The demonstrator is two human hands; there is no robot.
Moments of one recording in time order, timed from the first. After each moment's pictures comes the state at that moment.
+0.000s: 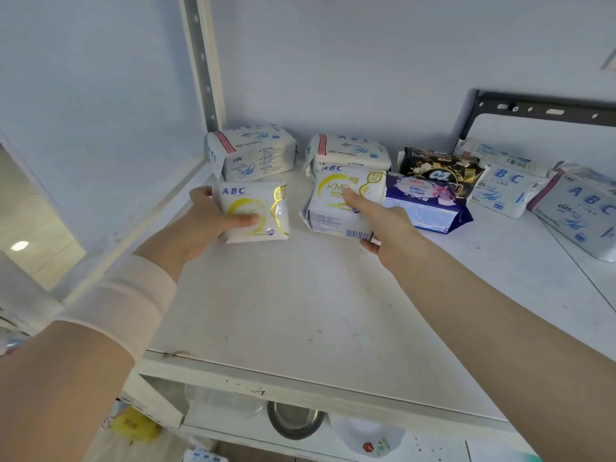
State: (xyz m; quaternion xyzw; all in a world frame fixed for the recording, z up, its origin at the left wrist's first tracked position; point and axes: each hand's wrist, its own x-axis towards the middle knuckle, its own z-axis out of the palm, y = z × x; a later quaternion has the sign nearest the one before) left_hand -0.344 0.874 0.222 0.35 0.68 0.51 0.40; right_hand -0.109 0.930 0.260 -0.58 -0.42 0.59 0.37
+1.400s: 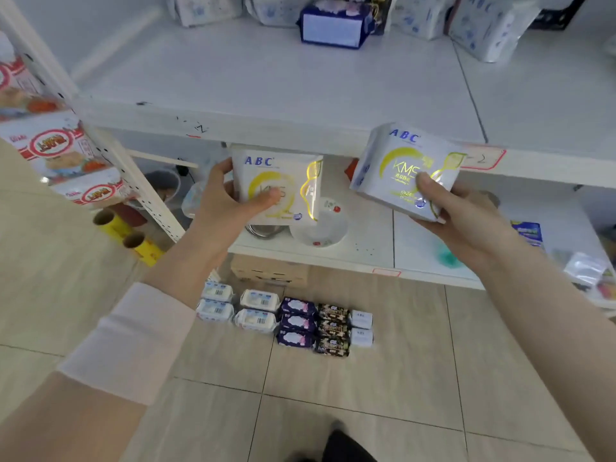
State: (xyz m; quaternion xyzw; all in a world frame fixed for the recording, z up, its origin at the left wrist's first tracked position) left_hand -0.037 0.556 0.181 0.35 0.65 0.55 0.38; right_hand 0.233 0.637 0.195 -0.49 -0.47 0.64 0.37
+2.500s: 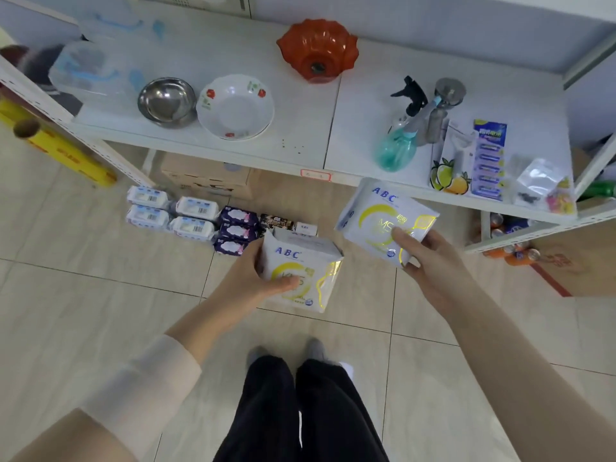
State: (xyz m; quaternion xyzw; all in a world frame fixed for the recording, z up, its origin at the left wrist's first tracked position) left_hand 0.239 0.483 -0.019 0.31 0.67 0.35 0.58; right_hand 0.480 0.590 -0.002 -0.56 -0.38 0.68 0.27
